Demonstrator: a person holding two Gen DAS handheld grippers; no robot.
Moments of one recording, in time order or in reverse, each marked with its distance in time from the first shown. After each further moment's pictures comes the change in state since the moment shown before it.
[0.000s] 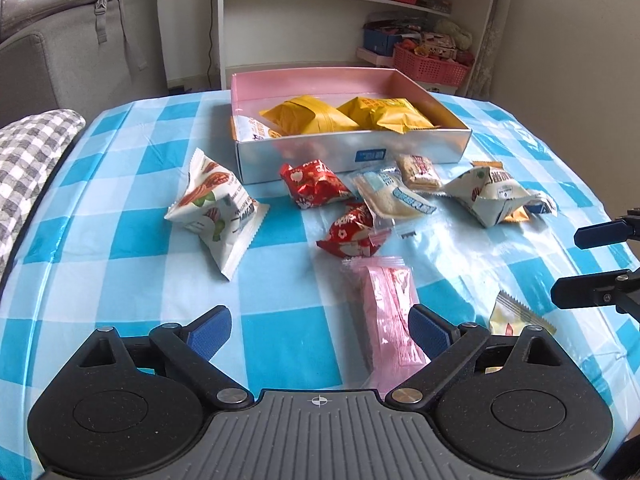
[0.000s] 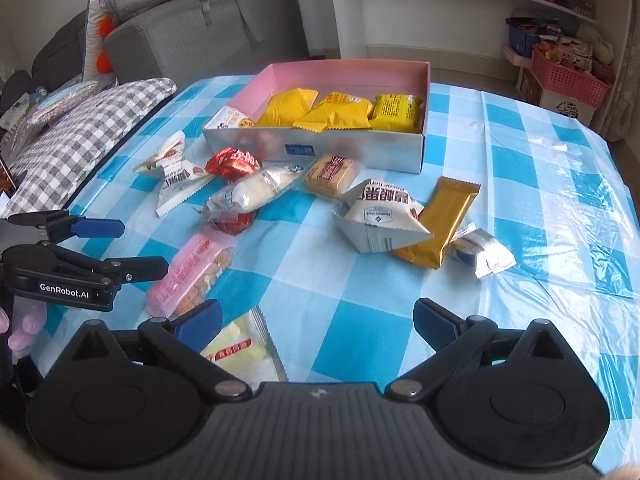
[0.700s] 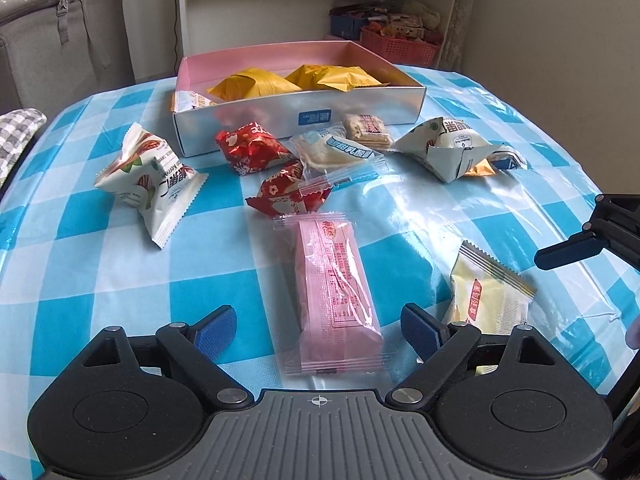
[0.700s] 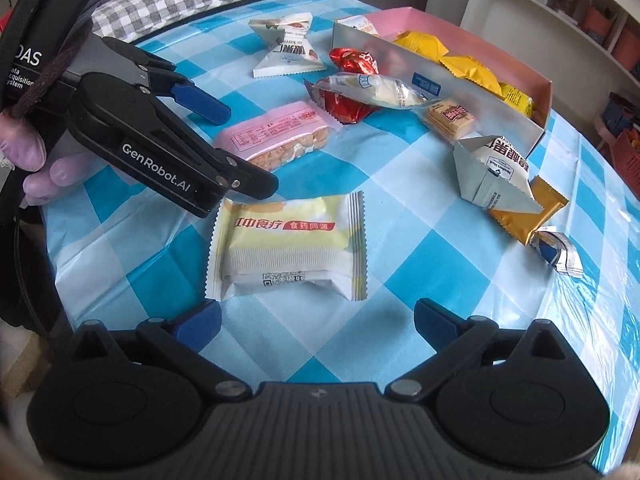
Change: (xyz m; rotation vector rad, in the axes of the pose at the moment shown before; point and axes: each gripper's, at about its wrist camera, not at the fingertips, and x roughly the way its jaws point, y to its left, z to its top) left arm 0.016 -0.033 -0.022 0.056 0.017 -0.038; right arm 0.012 0.052 -0.049 -0.435 0.129 0.014
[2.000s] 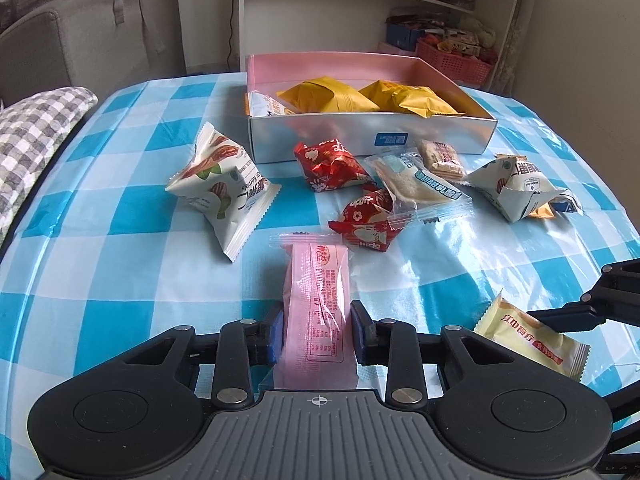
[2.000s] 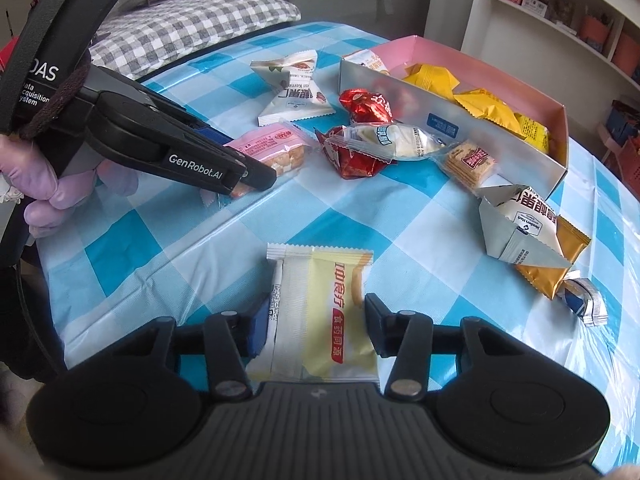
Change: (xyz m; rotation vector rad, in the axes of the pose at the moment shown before) left arm 0.000 0.035 0.017 -0.115 -0.001 0.092; right arm 0.013 0.003 0.028 0.044 -0.081 0.038
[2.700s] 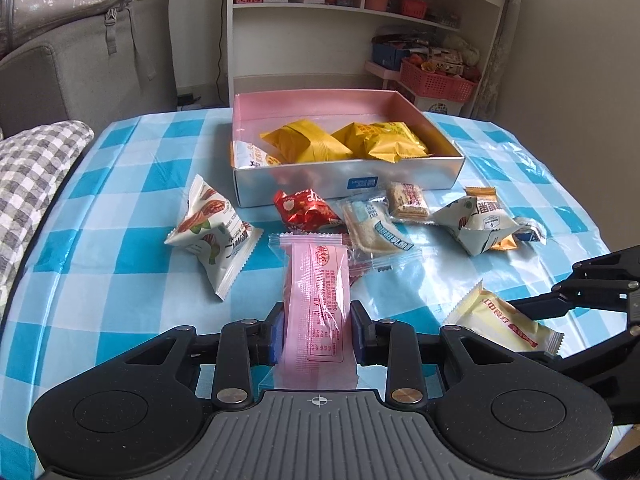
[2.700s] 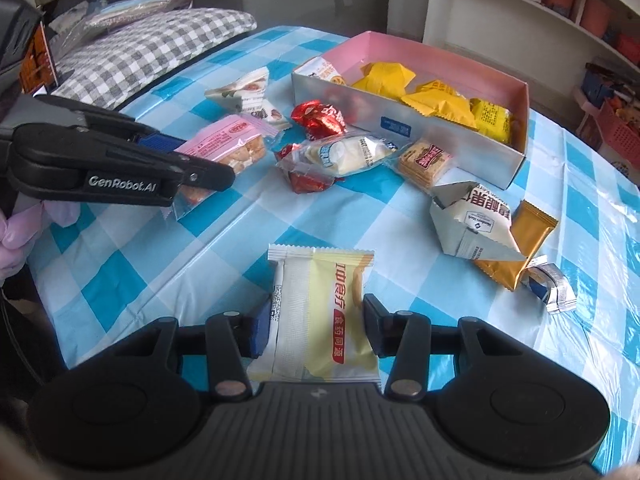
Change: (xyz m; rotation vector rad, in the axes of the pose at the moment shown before) left arm -0.041 -0.012 0.025 0.010 -0.049 -0.035; right arm -0.020 -0.031 0.020 0.155 0.018 -0.022
